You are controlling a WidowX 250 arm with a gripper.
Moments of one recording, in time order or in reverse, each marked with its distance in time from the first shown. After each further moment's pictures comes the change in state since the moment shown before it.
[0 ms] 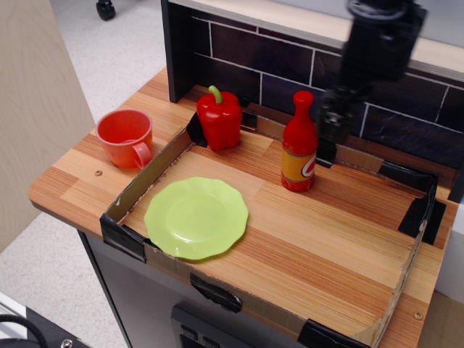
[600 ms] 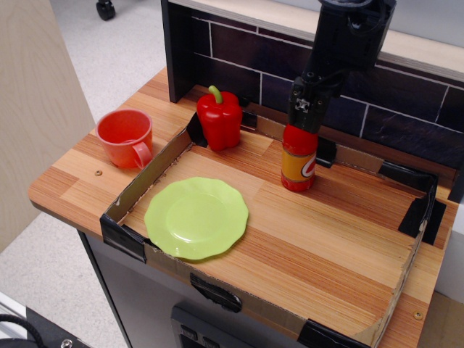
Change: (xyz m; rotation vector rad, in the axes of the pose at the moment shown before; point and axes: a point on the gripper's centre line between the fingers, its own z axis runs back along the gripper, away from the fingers) arm -0.023 -0.001 0.000 -0.042 0.028 -0.018
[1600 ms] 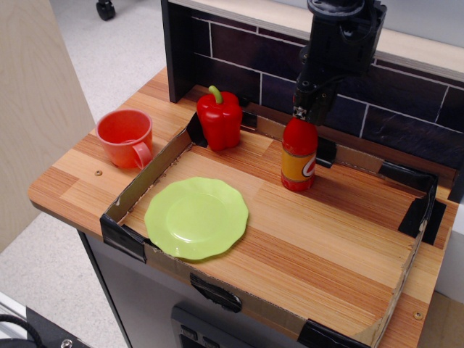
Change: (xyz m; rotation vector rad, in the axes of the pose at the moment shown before) arm 0.001 0.000 -0.007 0.033 -0.035 0.023
